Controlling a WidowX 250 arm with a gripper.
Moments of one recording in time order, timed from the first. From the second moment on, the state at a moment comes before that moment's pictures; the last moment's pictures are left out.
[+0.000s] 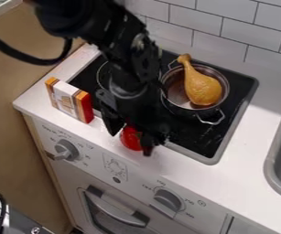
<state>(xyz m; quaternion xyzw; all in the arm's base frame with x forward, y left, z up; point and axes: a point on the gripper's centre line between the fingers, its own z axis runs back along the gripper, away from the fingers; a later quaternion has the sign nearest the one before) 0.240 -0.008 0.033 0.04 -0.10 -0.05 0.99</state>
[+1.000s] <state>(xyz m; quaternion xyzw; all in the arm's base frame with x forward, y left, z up) 0.248 -0.009 0.025 0.04 -0.14 -0.05 0.99</state>
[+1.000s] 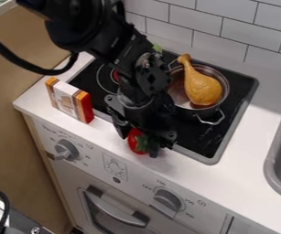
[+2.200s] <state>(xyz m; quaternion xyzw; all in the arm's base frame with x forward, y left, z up) 0.298 0.023 0.084 0.04 -0.07 -0.06 0.99</state>
